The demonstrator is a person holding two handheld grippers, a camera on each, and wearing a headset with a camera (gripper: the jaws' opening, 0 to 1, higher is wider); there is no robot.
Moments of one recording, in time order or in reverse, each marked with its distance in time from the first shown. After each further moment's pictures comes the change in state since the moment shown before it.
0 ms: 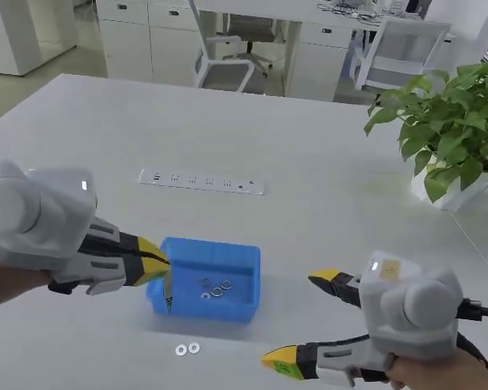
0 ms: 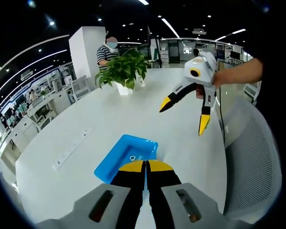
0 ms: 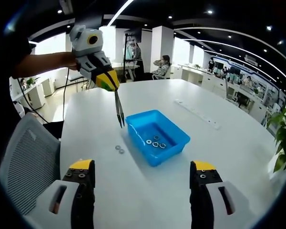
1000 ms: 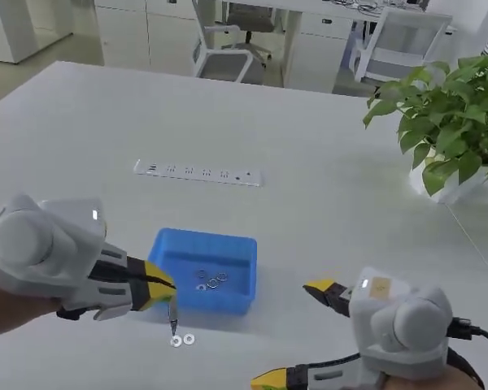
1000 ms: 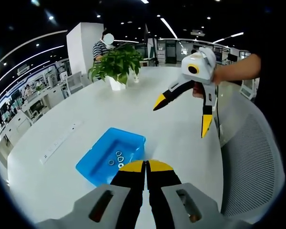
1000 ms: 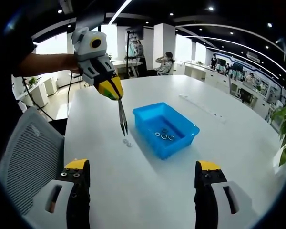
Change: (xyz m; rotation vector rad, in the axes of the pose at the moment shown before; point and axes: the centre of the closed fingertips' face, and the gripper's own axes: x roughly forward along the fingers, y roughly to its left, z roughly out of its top) left arm 0.026 -0.027 -0.020 -0.032 0.005 -0.056; right arm 0.005 0.017 -0.020 0.012 0.025 0.033
